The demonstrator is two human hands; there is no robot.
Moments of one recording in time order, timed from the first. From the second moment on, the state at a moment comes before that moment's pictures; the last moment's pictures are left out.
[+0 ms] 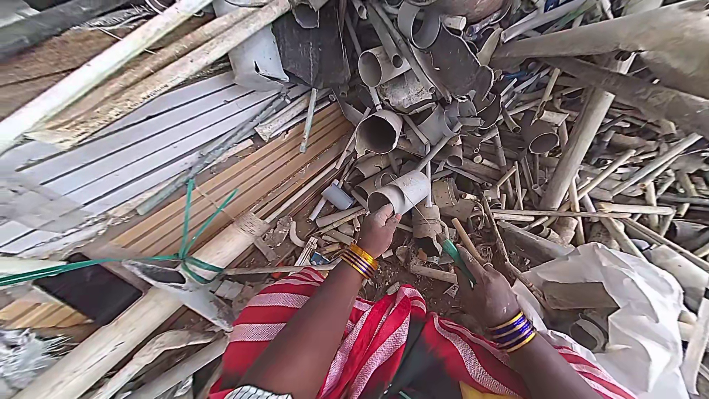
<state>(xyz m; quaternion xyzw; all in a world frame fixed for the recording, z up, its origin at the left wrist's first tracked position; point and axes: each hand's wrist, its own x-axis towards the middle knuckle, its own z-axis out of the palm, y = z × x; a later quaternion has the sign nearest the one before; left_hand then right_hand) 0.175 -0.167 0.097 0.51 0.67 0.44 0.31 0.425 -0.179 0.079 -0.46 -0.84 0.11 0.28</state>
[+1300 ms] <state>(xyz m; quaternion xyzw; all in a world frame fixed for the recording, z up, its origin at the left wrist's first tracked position) 0.186 -0.174 0.092 0.63 0.68 0.35 0.13 0.418 -0.183 0.075 -0.46 -0.82 0.14 0.31</state>
